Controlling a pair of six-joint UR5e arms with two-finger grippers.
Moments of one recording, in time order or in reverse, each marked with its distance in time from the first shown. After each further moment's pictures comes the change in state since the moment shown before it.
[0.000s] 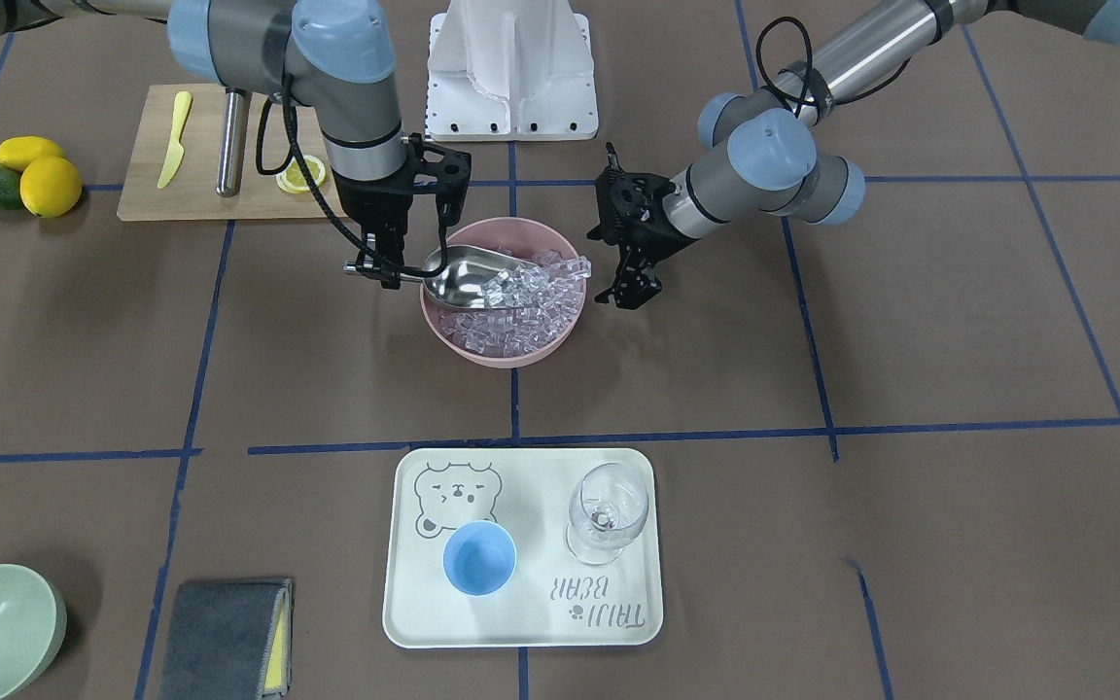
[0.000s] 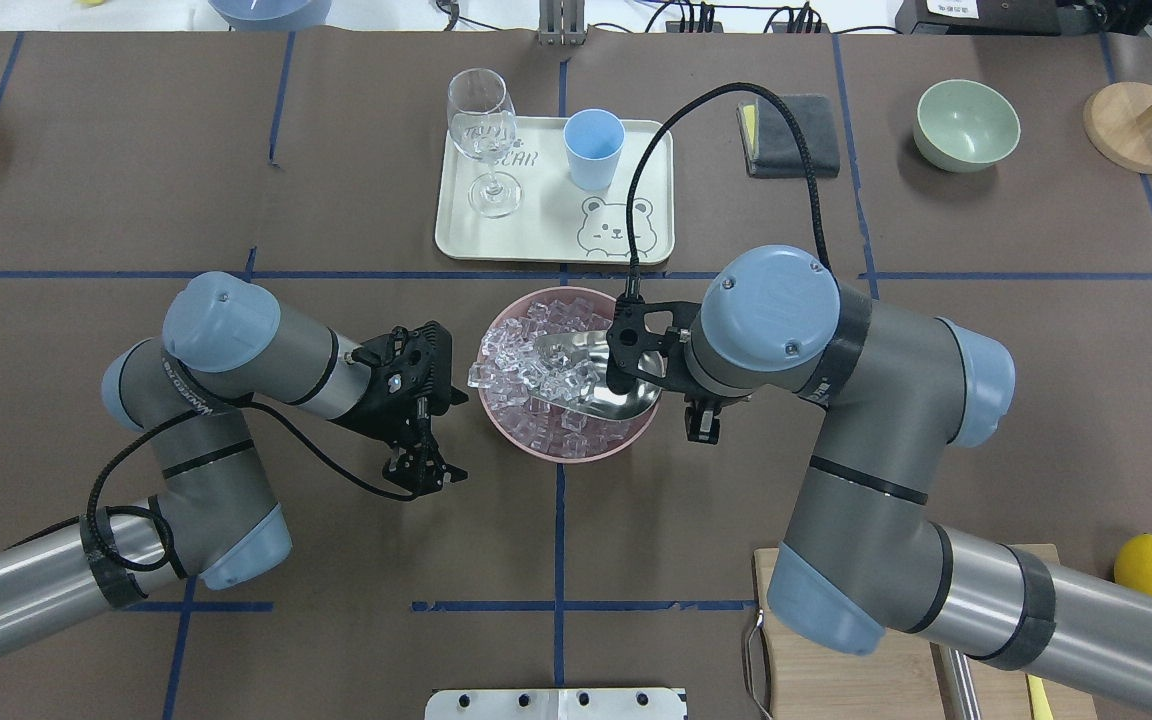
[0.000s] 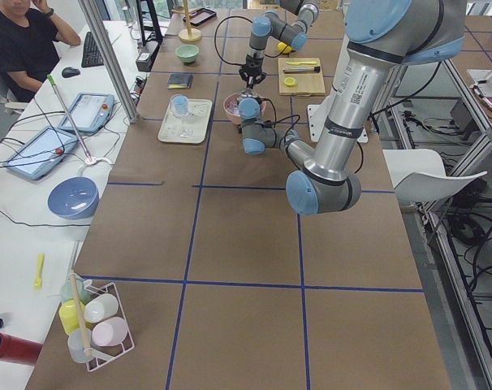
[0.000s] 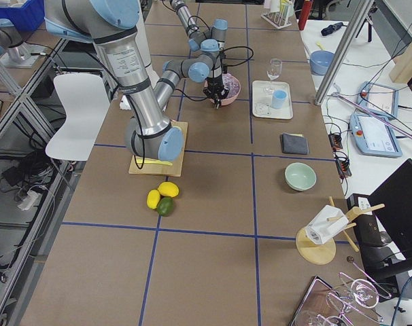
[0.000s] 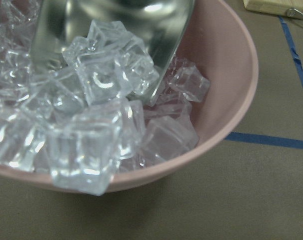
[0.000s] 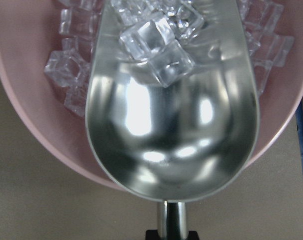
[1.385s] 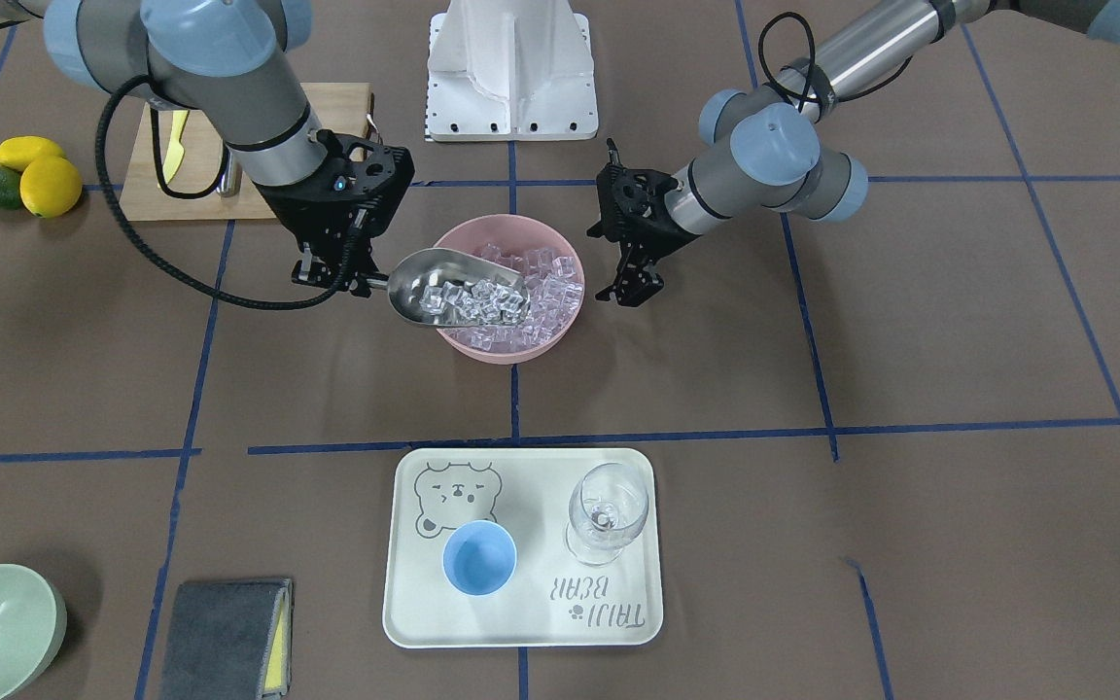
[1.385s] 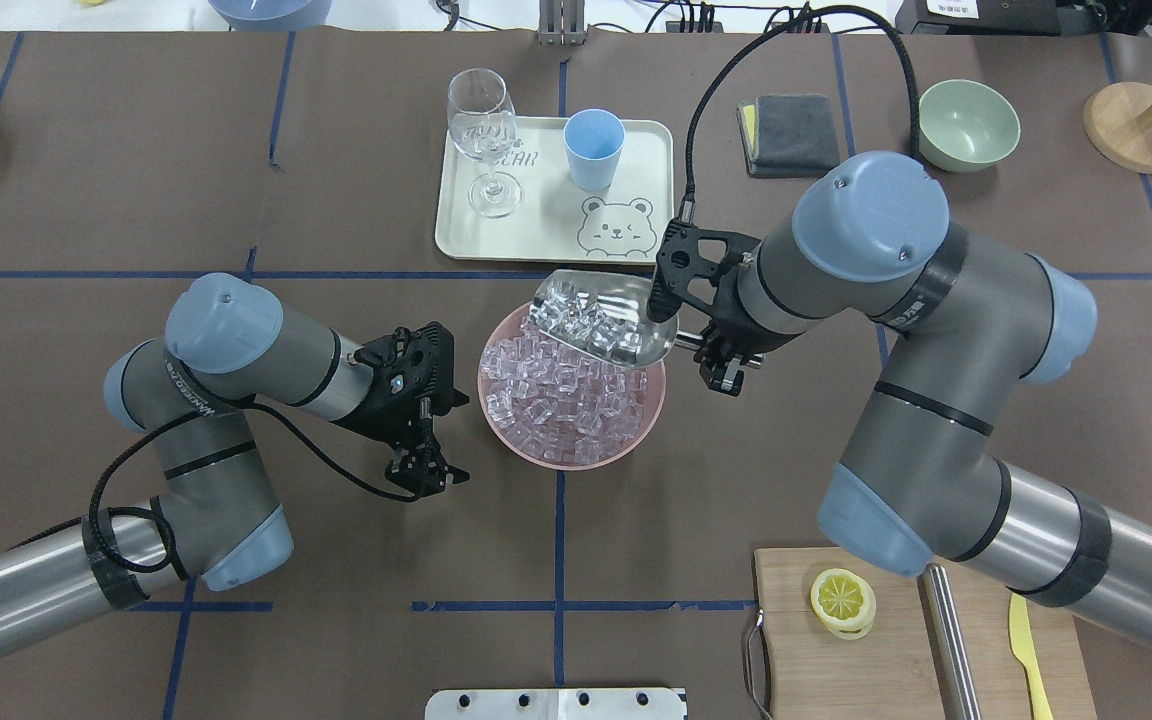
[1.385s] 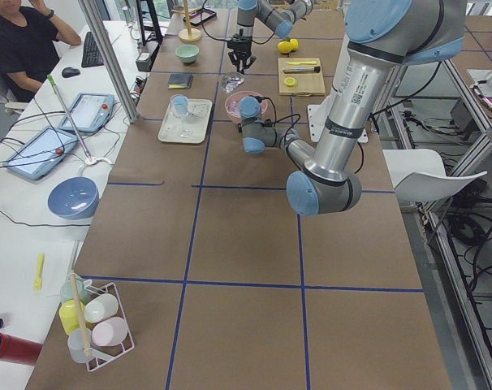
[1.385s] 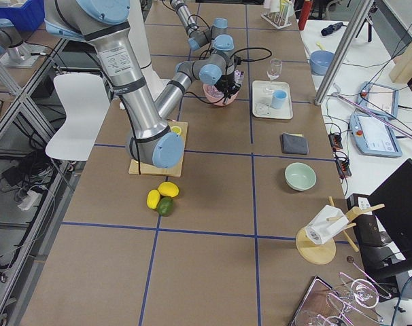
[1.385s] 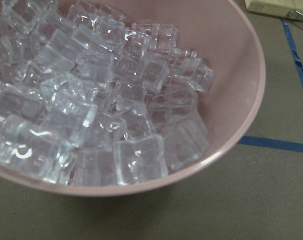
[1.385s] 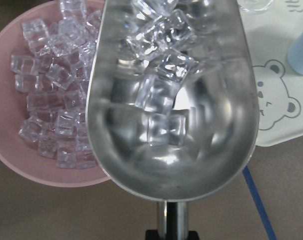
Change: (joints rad) left arm -0.010 0.022 -0.041 0.007 0.001 -0.013; right arm 0.208 -0.030 0.042 0.094 0.260 0.101
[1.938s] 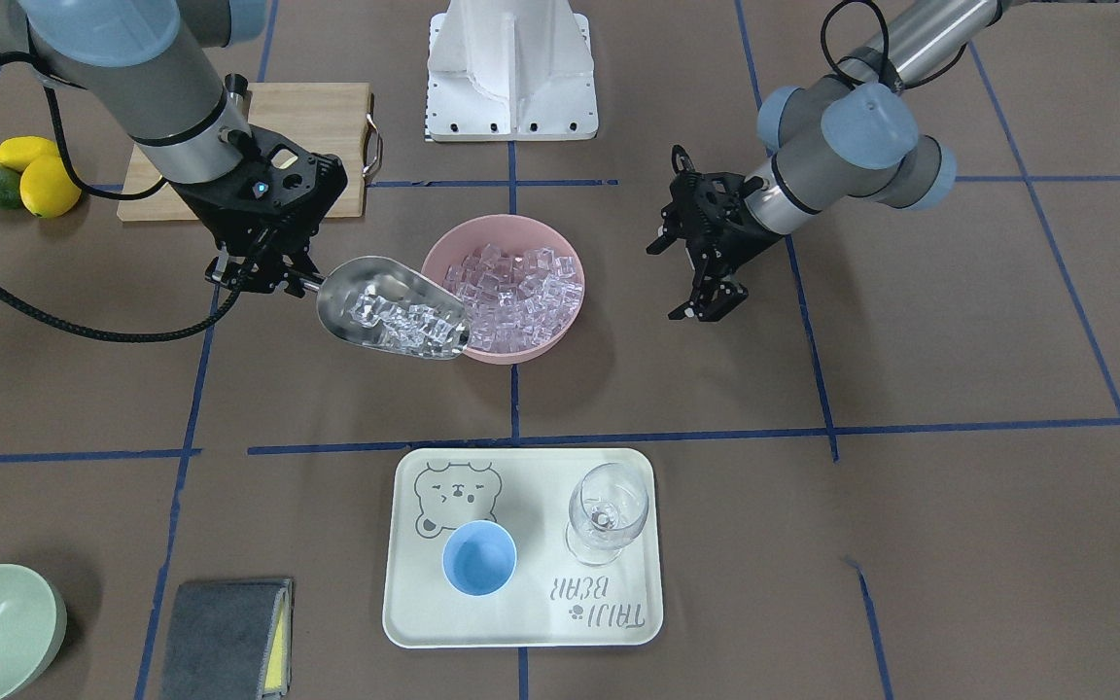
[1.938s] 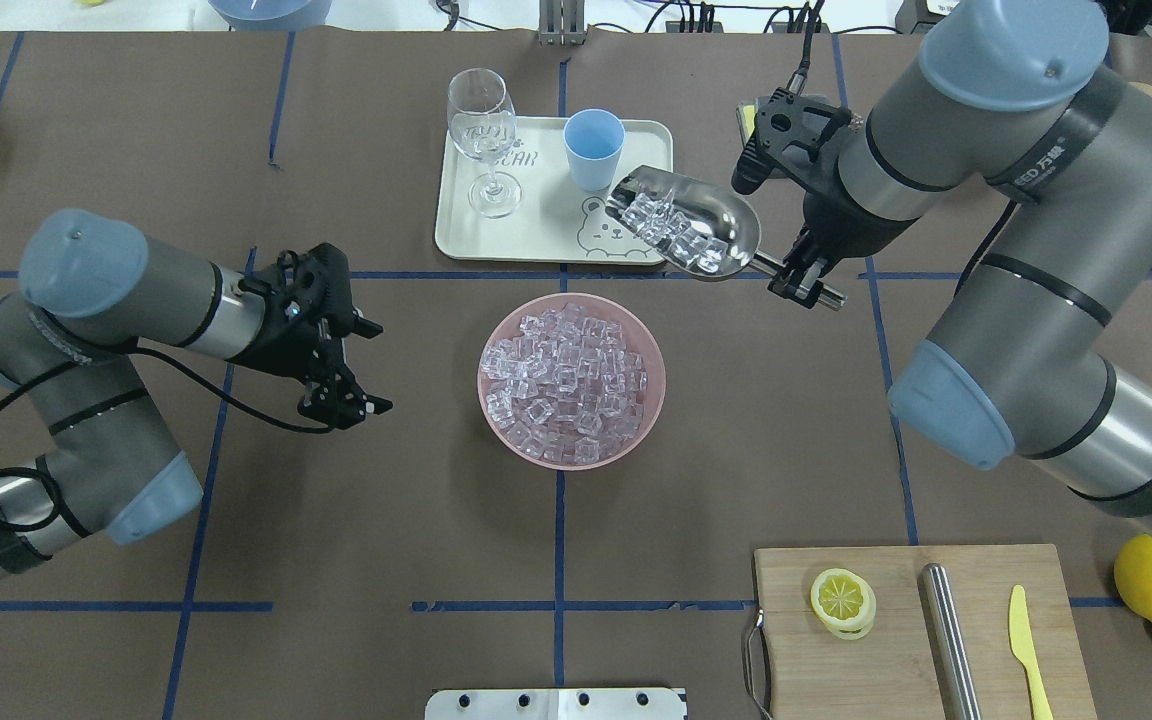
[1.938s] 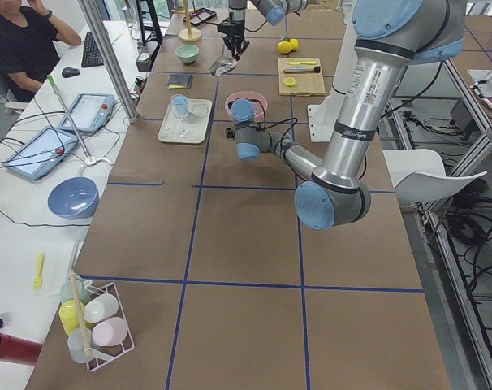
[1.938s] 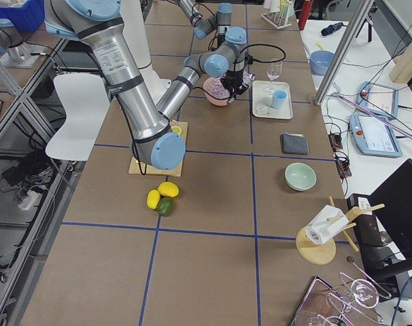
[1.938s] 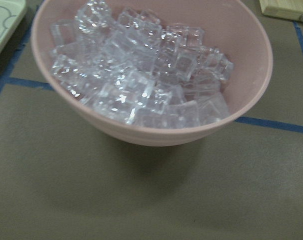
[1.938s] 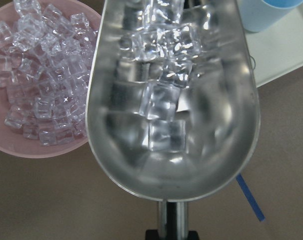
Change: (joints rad) left arm -0.143 0.101 -0.093 0.017 0.007 -0.078; right arm 0.107 0.015 0.041 -0.191 0.084 0.033
